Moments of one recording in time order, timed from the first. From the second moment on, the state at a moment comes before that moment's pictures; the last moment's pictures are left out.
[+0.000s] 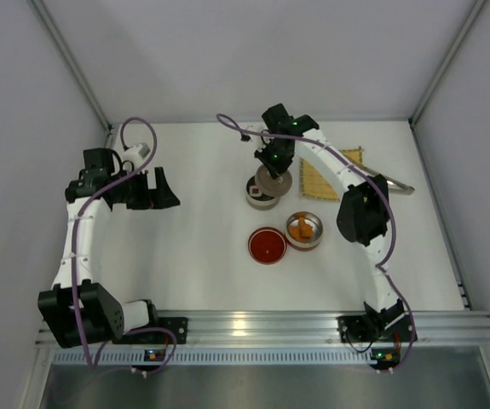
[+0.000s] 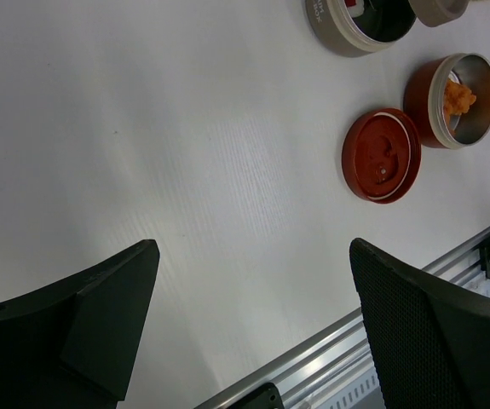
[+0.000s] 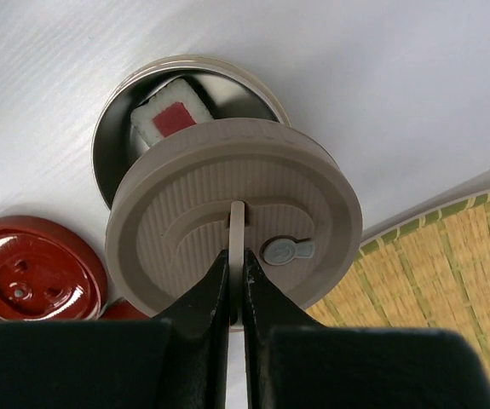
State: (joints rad) left arm 0.17 1.27 1.21 -0.89 0.64 0.09; right arm 0.54 2.23 2.18 -1.08 -0.15 -0.42
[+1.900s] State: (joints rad) left arm 0.17 1.26 1.13 -0.86 0.69 0.10; right arm 0.74 2.27 2.12 -1.08 -0.14 -0.57
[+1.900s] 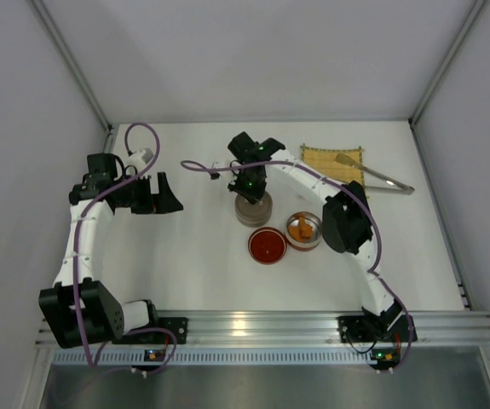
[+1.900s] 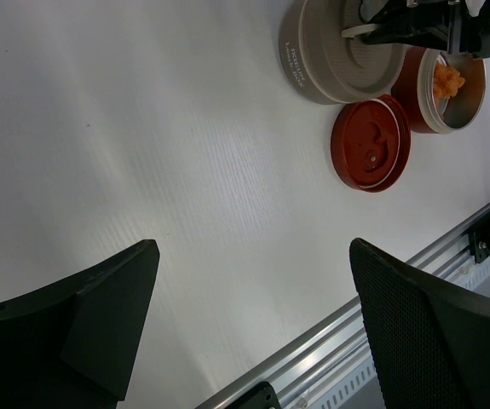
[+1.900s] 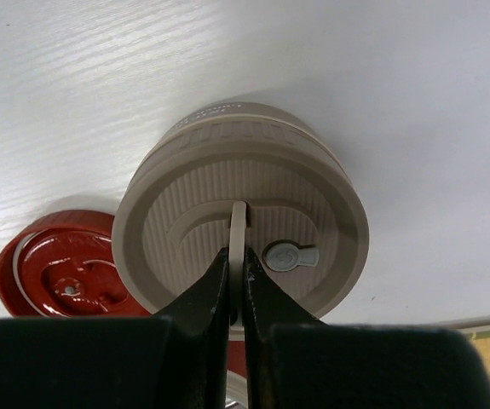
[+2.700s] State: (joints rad) left arm 0.17 1.26 1.13 -0.87 0.70 0.11; right arm 0.68 2.20 1.98 -1.00 -0.34 -0.54
